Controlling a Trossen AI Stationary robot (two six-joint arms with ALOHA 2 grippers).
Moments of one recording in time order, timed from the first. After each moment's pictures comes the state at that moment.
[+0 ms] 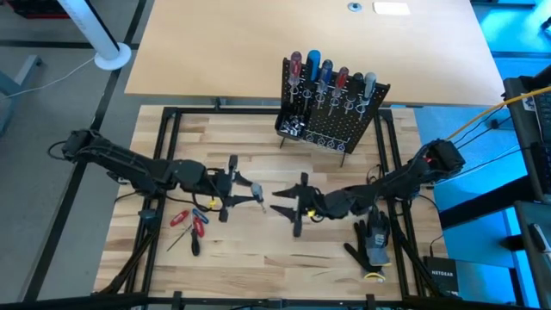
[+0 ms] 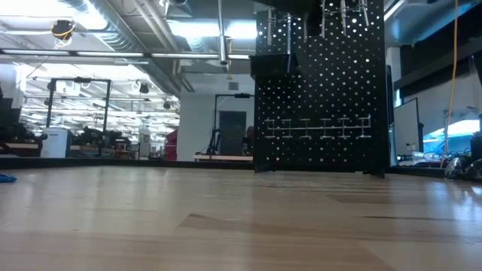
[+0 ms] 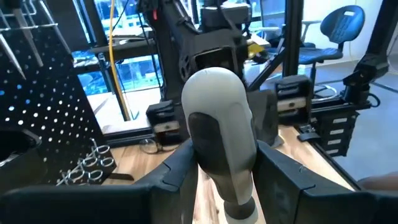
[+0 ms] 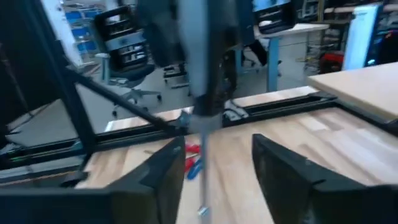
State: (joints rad) left arm -0.26 1.18 0.77 0.33 -0.19 0.12; right arm 0.38 1.58 0.85 0.68 0.50 0.17
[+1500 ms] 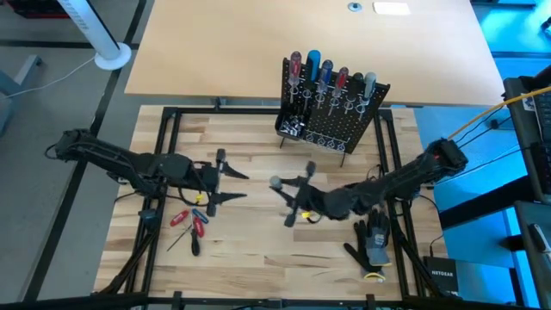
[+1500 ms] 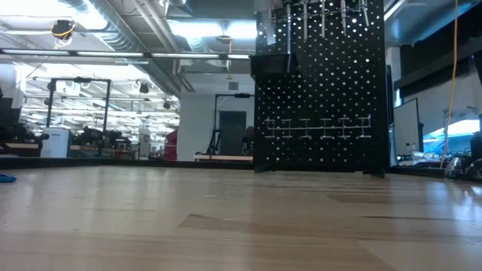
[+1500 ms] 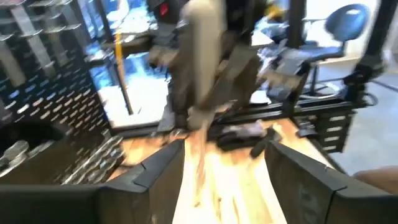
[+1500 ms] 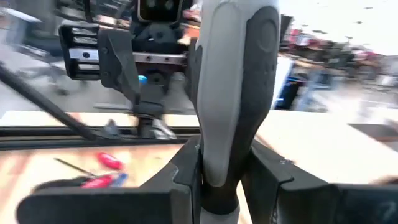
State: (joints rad) left arm -0.26 1.03 0.77 0.16 -0.21 0.10; right arm 0.40 1.57 1.10 0.41 0.76 -0.15
